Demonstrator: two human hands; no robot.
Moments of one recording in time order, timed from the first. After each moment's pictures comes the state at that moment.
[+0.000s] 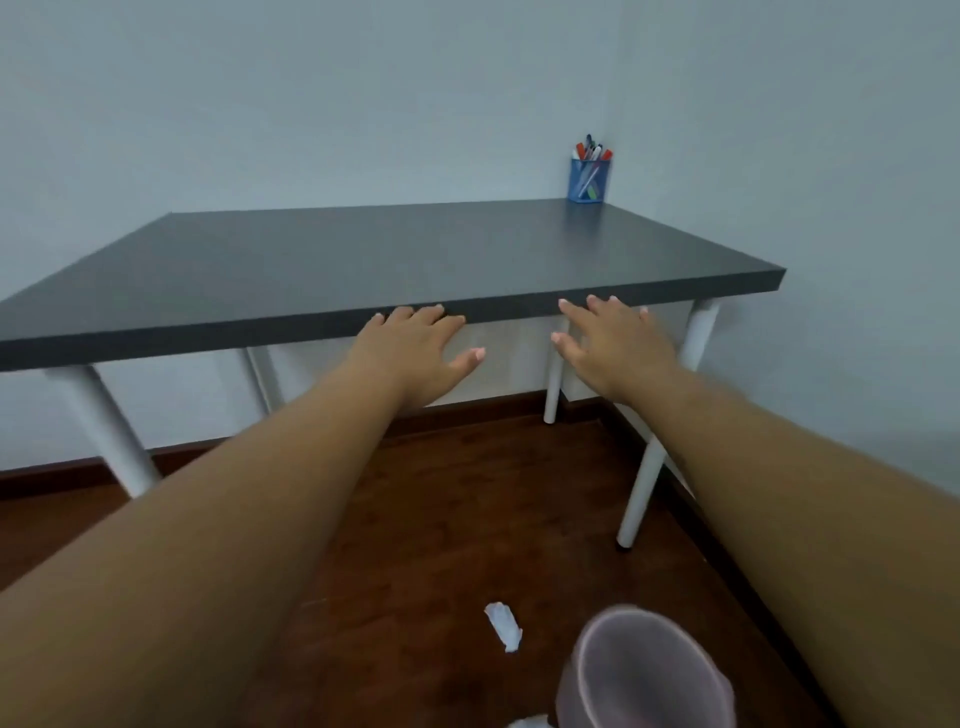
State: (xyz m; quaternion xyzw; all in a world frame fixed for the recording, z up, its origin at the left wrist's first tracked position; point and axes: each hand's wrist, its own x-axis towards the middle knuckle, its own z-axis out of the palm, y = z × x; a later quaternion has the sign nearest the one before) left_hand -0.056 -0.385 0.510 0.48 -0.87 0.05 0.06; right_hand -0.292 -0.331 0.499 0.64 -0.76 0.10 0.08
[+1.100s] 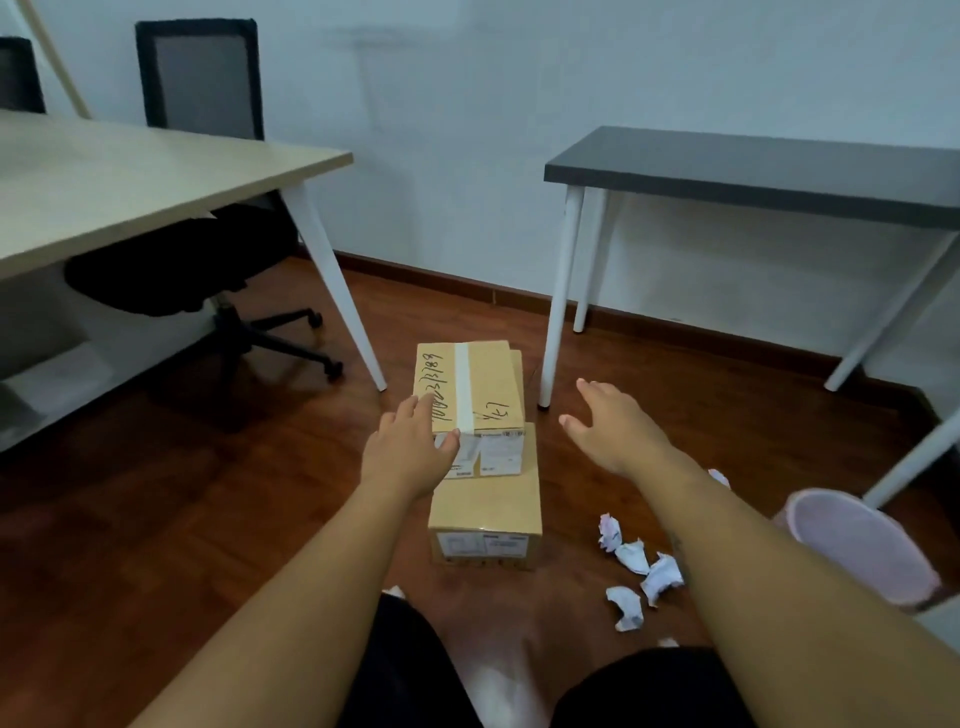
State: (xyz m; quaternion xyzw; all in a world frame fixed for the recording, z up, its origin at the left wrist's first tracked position) left_hand 0.311 0.160 0.361 0.82 -0.54 -0.05 0.15; right_hand 0.081 0.082 0.419 0.80 -0.56 0.08 -0.19
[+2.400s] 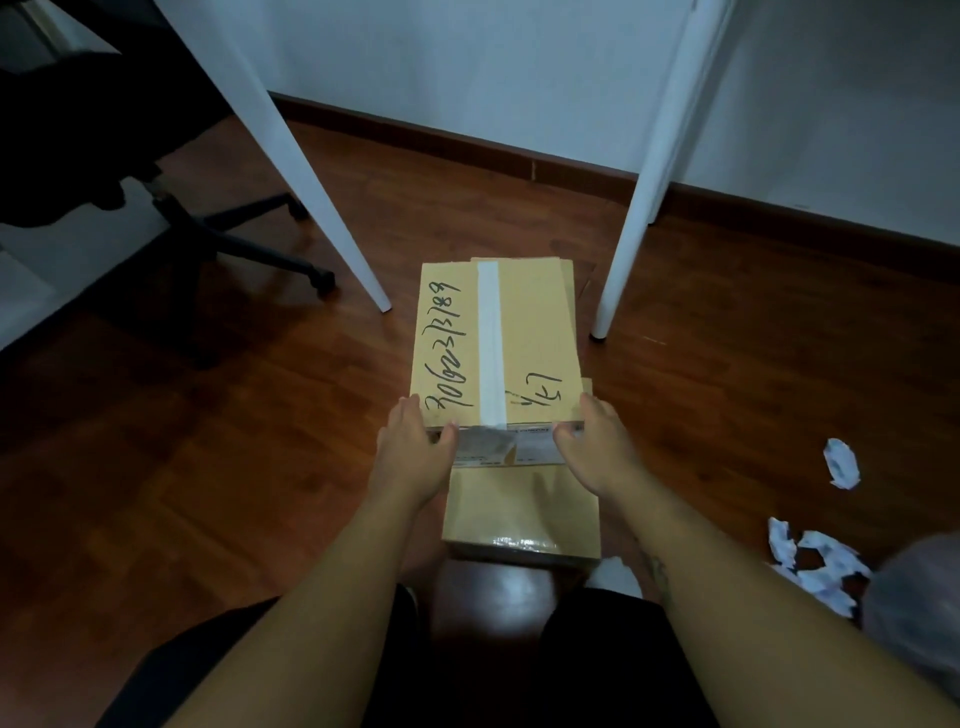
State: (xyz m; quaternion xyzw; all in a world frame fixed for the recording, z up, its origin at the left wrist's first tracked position) left_hand 0.405 0.003 0.178 0.86 -0.38 -0.24 0.24; right_hand 0.208 -0.093 0.190 0.70 -0.59 0.07 -0.39
